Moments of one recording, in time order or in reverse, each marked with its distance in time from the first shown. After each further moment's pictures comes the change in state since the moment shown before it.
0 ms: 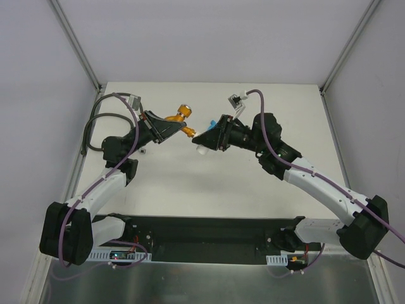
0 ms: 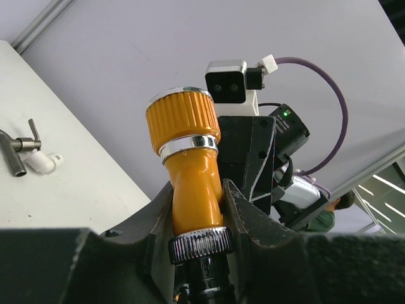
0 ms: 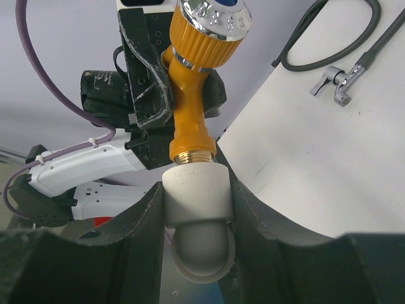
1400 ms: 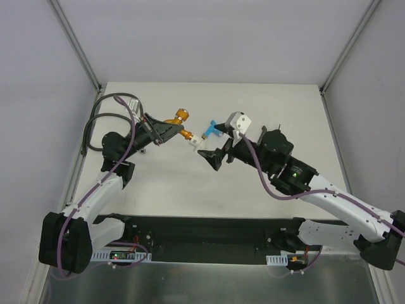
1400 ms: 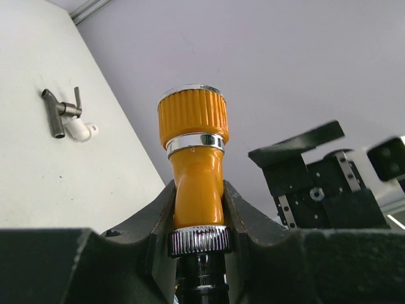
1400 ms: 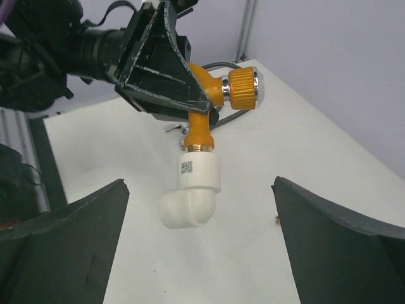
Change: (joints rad) left arm 0.040 -0.075 -0.029 -0.264 -0.055 0.047; right arm 0.184 -0.182 -0.006 -0.152 0.368 -0.842
